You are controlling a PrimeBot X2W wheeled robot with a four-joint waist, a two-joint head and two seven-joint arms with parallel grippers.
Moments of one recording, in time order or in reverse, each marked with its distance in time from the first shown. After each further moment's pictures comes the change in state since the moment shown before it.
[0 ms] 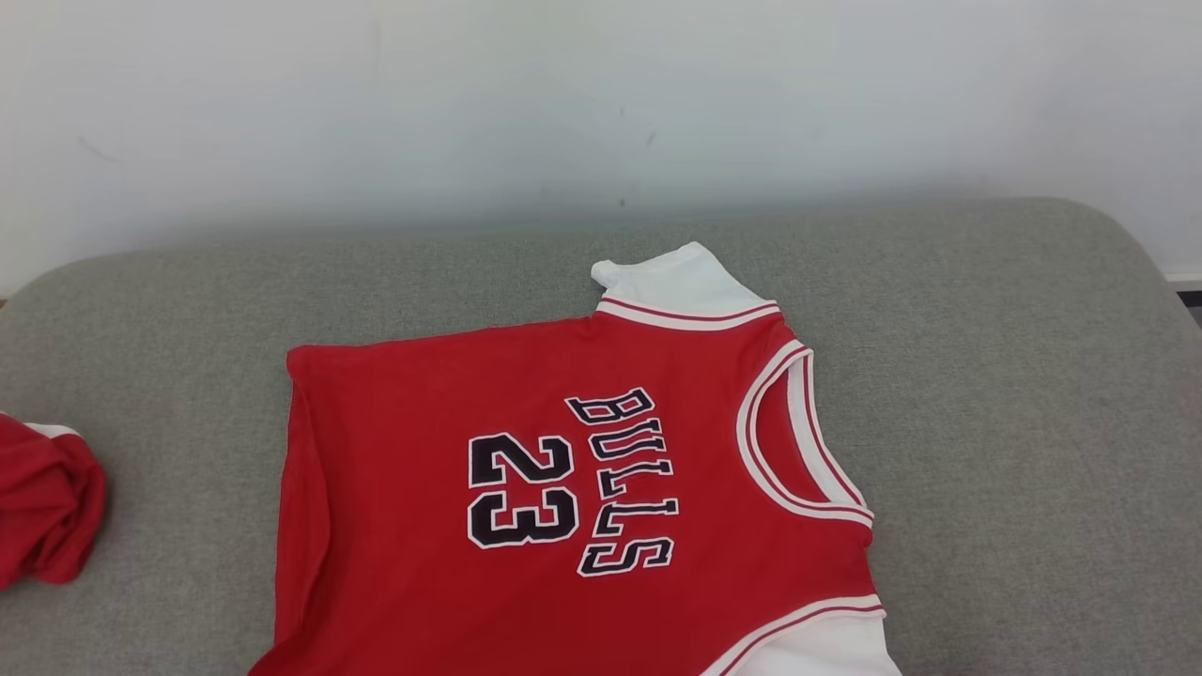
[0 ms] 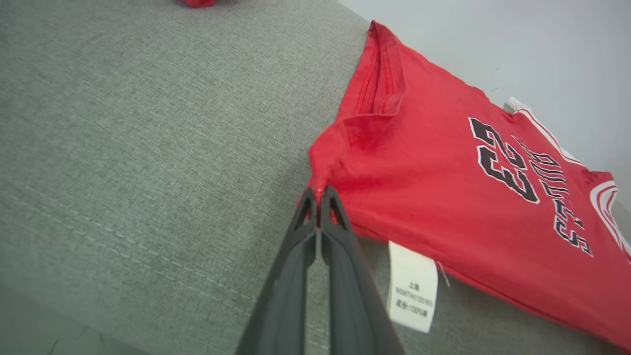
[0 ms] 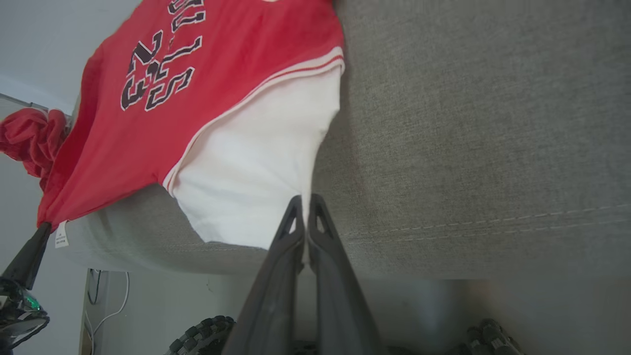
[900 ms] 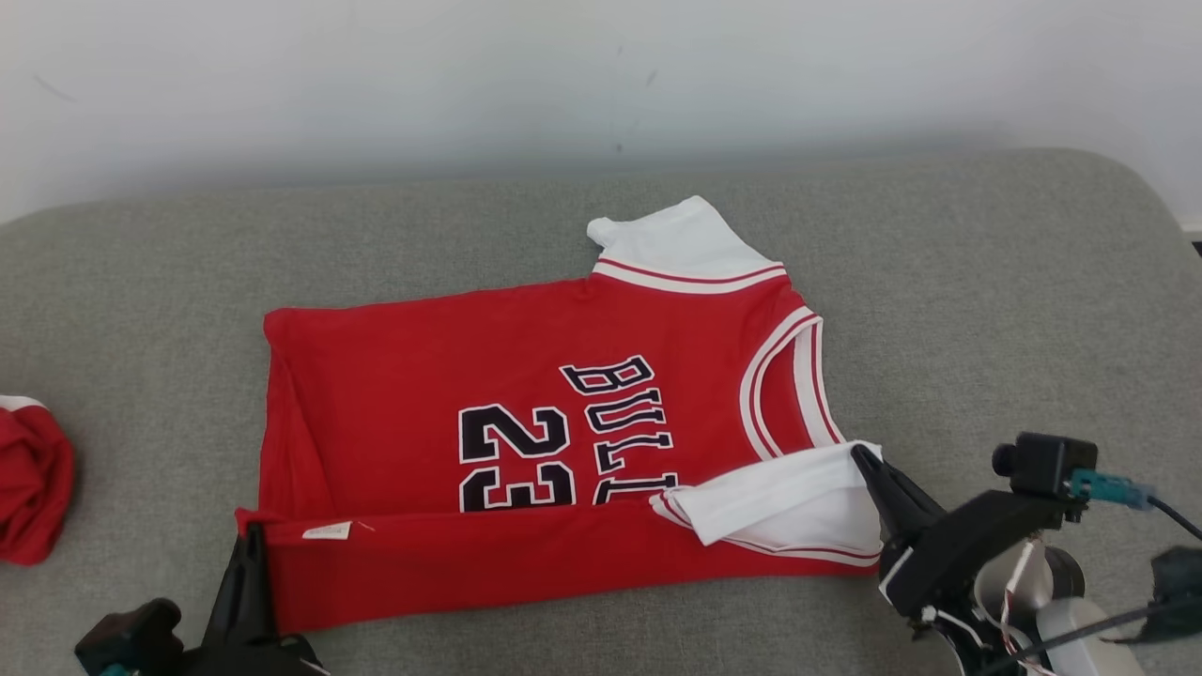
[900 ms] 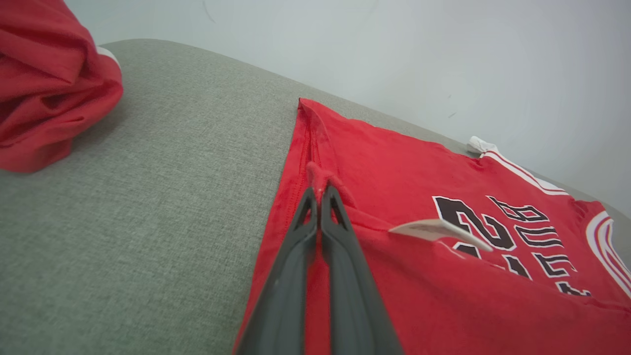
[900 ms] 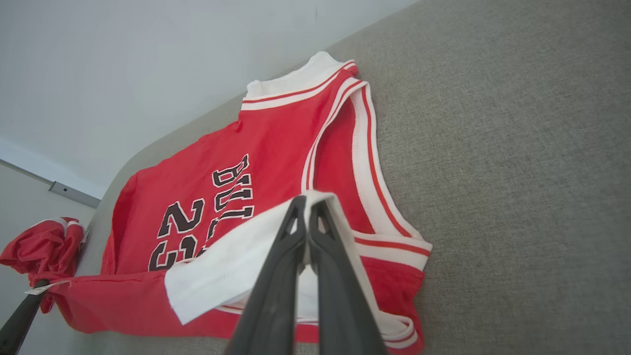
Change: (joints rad) left arm -0.396 0.050 -0.015 0.168 0.127 -0.067 0.020; right arm -0.540 0.154 -0.030 0.269 -0.123 0.000 -0.088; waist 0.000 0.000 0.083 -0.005
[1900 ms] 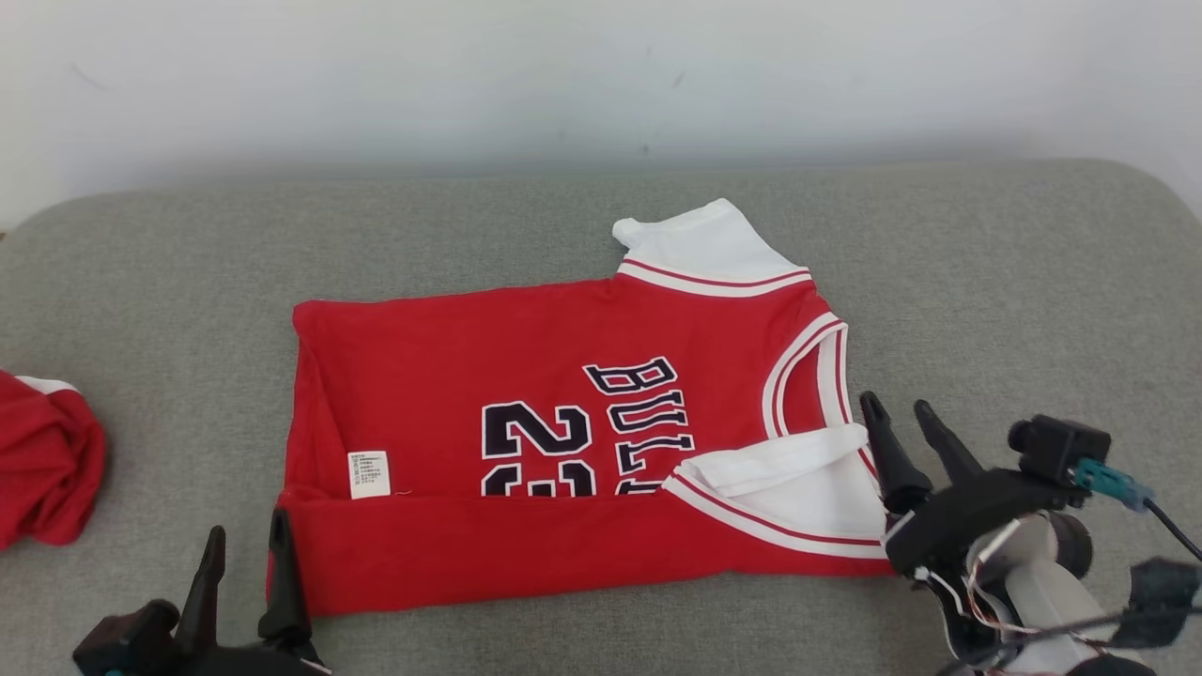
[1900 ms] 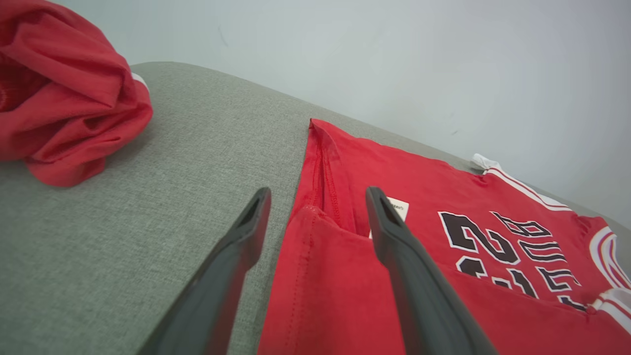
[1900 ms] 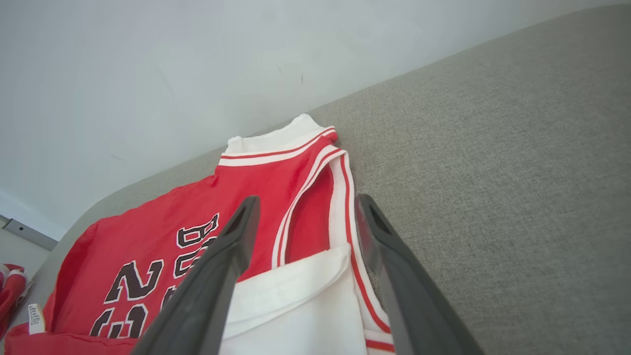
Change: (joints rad) left arm -0.021 -0.041 0.065 0.029 0.077 -0.053 -0.020; right arm -0.205 -0.043 0.120 0.375 0.030 0.000 -0.383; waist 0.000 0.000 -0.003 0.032
